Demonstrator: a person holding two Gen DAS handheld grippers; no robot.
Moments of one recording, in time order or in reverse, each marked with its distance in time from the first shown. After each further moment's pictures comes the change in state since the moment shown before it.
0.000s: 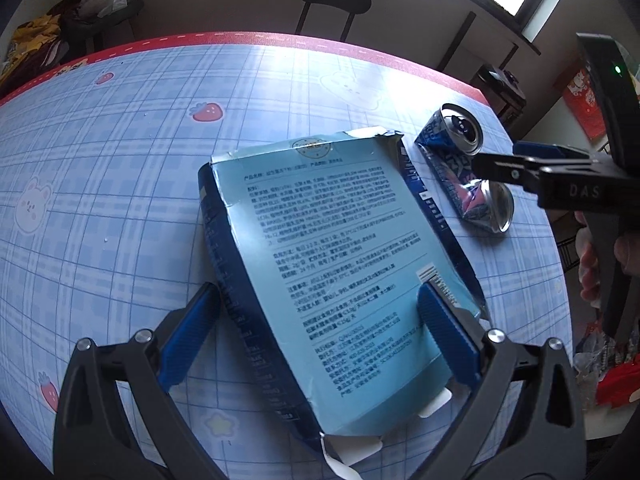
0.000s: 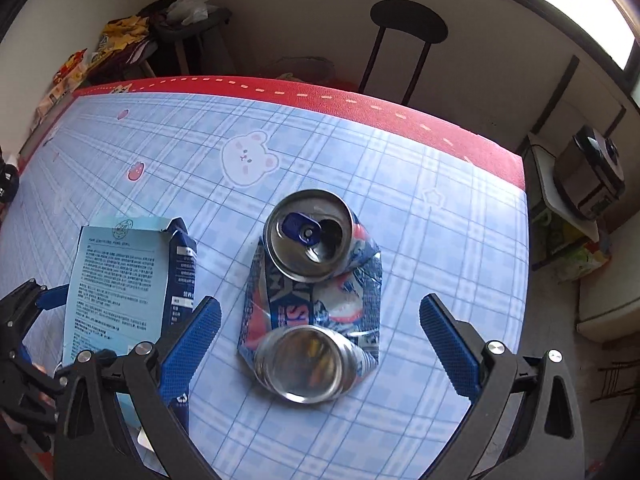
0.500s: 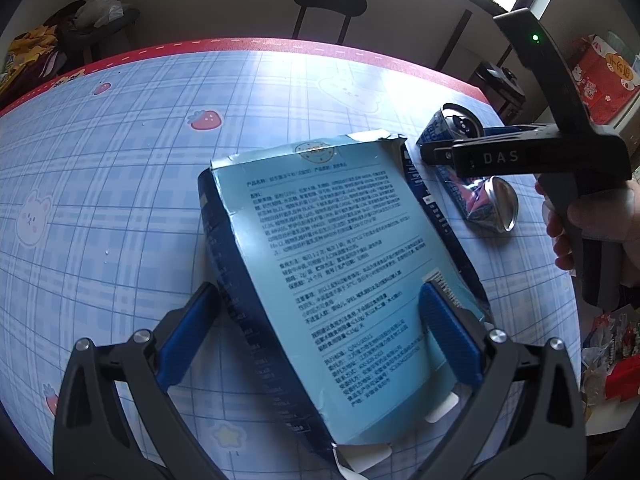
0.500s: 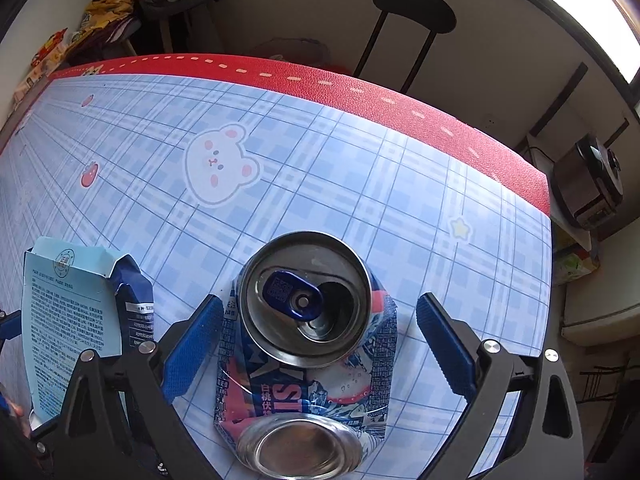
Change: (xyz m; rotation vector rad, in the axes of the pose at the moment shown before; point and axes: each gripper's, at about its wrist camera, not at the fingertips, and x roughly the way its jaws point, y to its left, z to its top) left arm 0.005 0.001 0.005 0.010 -0.016 0.007; right arm 0.046 0.007 0.023 -0.023 0.055 -0.065
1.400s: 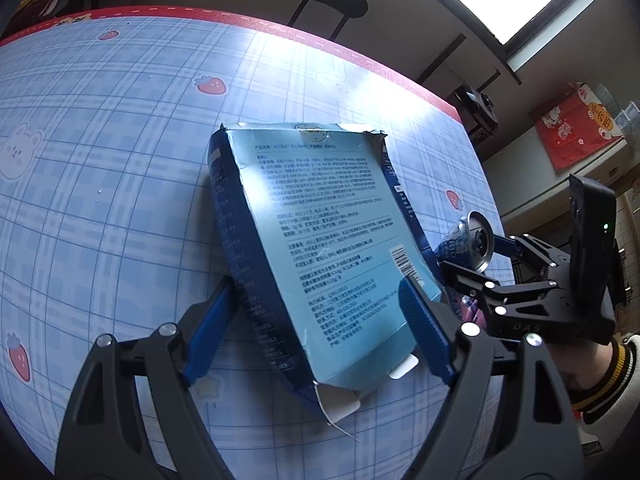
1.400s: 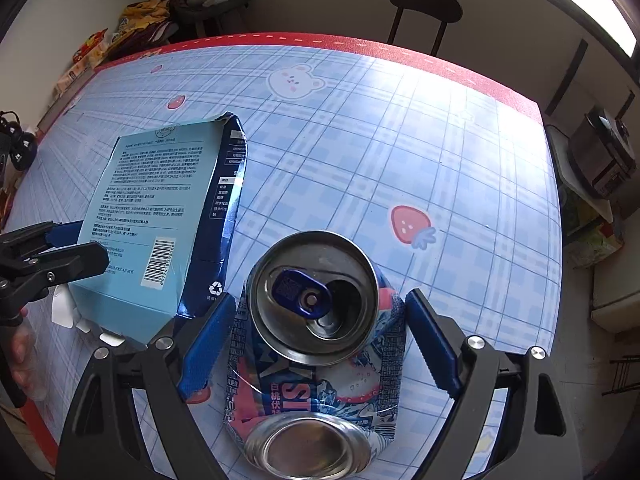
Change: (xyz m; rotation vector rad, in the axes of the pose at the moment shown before) left arm -0.028 0.035 -0.028 -0.155 0.032 -0.211; right arm -0.052 0.018 -0.116 0.009 -0.021 0.116
